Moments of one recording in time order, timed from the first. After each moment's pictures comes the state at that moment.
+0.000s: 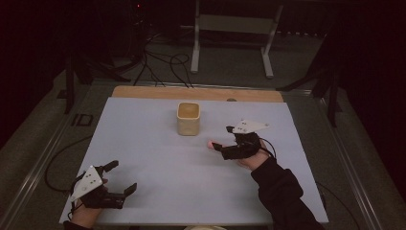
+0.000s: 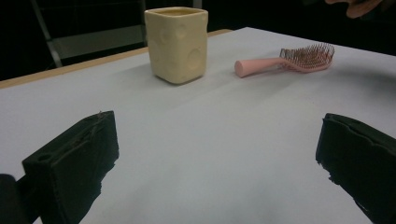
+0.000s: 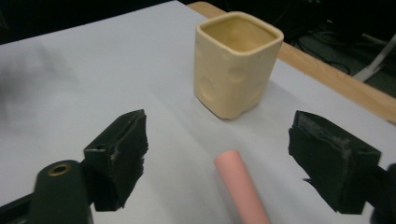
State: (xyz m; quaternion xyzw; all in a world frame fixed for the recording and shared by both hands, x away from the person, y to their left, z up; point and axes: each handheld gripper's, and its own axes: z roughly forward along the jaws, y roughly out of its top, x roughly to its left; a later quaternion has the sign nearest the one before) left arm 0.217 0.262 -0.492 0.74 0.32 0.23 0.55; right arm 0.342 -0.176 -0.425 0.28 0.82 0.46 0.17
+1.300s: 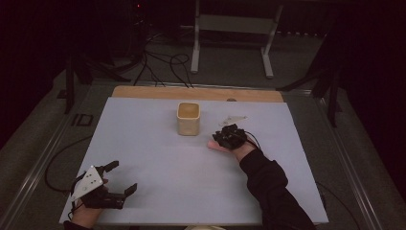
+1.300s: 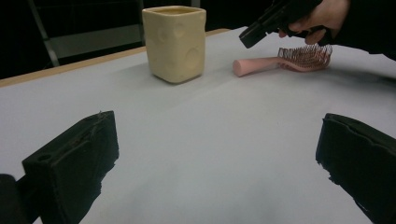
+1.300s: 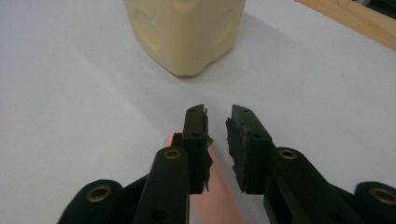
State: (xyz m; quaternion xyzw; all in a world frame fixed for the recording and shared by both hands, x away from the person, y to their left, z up) left arm 0.217 0.262 -0.493 0.74 0.31 0.22 0.55; right arm 0.399 -0.155 -0.479 0.35 0.85 0.36 0.17
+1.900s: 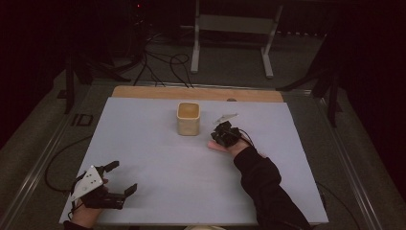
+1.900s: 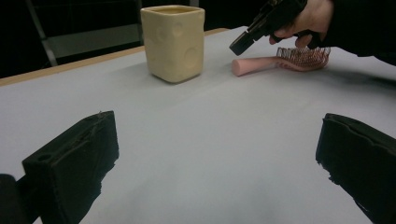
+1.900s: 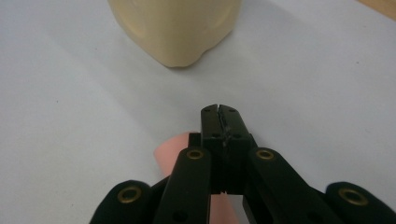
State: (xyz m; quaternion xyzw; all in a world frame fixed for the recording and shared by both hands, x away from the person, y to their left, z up) left arm 0.218 0.262 -0.494 0.74 0.31 0.22 0.55; right arm 0.413 -0.139 -0.489 0.36 0.86 0.32 0.16
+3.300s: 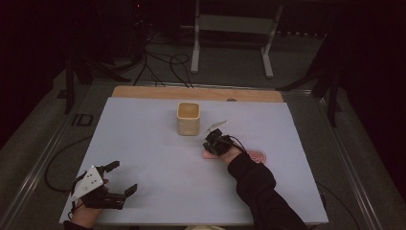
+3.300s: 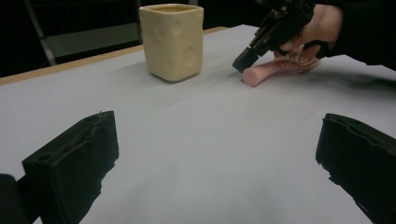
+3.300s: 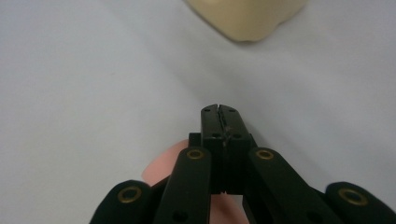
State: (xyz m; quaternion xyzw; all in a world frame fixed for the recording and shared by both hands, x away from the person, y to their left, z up) left arm 0.218 0.262 -0.494 0.75 0.31 0.22 0.55; right arm 0.391 -0.113 -0.501 0.34 0.88 0.30 0.11
